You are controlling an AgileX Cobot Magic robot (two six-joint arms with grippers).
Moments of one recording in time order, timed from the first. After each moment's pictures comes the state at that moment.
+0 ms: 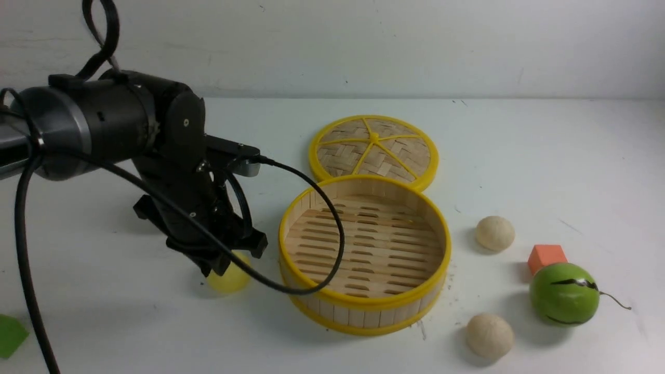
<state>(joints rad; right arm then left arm) -0.09 -0.01 0.02 0.24 0.36 -0.23 -0.38 1.81 -1.35 0.04 0.93 -0.01</state>
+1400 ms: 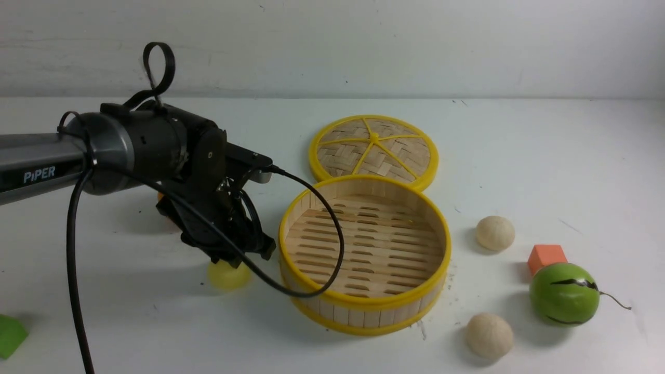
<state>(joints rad) -0.09 -0.01 0.02 0.24 0.36 -0.23 -0.38 1.92 -1.35 0.11 0.74 -0.02</state>
